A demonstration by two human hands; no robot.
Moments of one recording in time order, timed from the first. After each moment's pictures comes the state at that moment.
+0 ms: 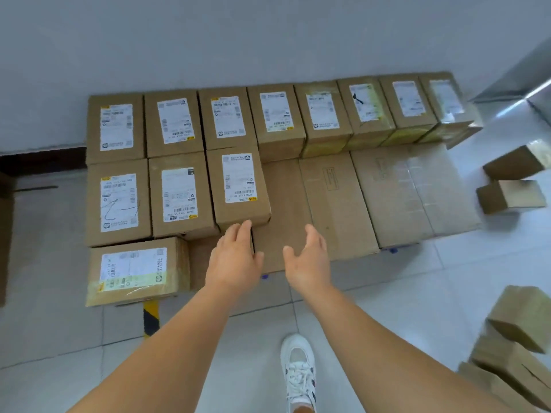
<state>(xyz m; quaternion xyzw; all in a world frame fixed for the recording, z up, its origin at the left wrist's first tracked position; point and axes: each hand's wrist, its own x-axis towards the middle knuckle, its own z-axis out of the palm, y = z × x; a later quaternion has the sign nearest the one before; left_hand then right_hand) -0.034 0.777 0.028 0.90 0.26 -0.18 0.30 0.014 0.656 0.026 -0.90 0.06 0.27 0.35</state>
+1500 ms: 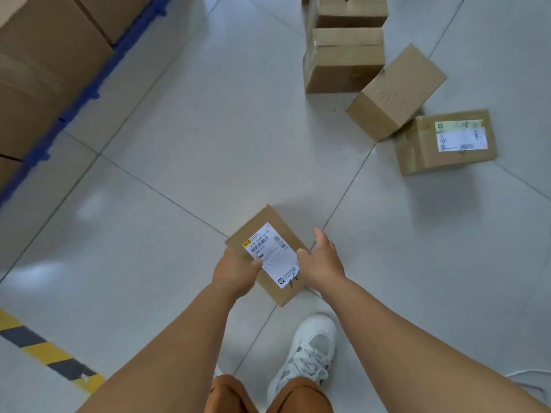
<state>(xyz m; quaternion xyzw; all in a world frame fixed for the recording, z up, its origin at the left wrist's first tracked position) -0.412 0.355 -0.217 0.81 0.19 -0.49 0.27 -0.464 0.207 -0.216 -0.72 0.47 0.31 0.41</state>
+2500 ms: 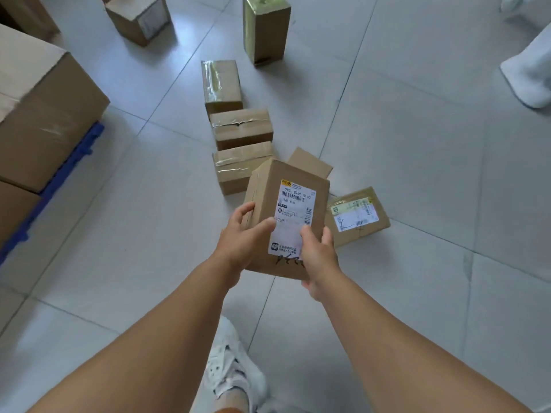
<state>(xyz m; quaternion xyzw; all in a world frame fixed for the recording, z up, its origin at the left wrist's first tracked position) -0.265 0.089 -0.082 0.70 0.09 -0.46 0.53 -0.354 -0.013 -0.105 -0.49 0.61 0.06 0.62</state>
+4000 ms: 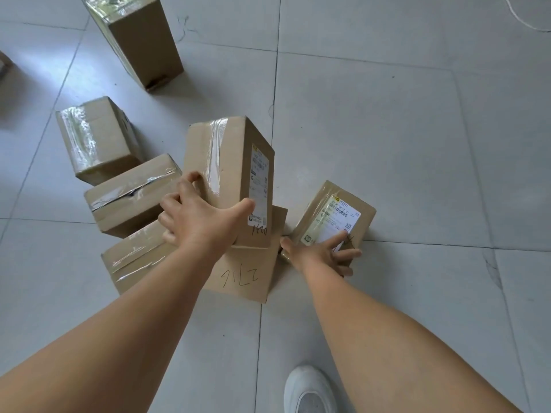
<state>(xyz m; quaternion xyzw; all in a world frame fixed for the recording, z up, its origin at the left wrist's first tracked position) -0.136 -0.142 -0.189 0.93 -0.06 -0.21 0.31 -0.269 -0.221 -0.295 -0.51 0.76 0.18 0.35</state>
